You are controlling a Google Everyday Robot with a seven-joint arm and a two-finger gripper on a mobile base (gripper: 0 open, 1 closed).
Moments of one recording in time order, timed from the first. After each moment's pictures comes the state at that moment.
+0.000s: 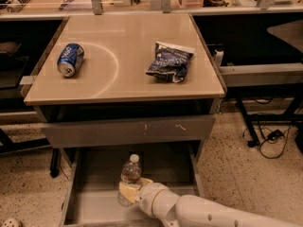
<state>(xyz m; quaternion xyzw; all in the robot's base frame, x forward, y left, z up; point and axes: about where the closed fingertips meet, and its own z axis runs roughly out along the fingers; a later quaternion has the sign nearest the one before) 0.436 0.066 0.544 -0.13 0.84 0.34 0.40</state>
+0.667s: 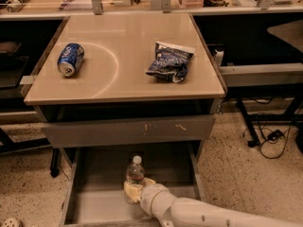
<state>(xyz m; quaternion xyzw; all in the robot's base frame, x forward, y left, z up) 0.453 0.054 0.508 -0.12 0.85 0.29 0.42</state>
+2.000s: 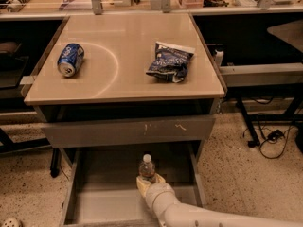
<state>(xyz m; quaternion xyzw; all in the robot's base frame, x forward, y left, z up) 0.482 0.009 0.479 -0.08 0.87 0.16 0.46</state>
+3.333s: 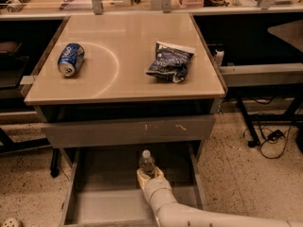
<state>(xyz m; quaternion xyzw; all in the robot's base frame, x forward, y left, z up) 0.516 0.006 0.469 -0.08 0.84 0.13 0.52</state>
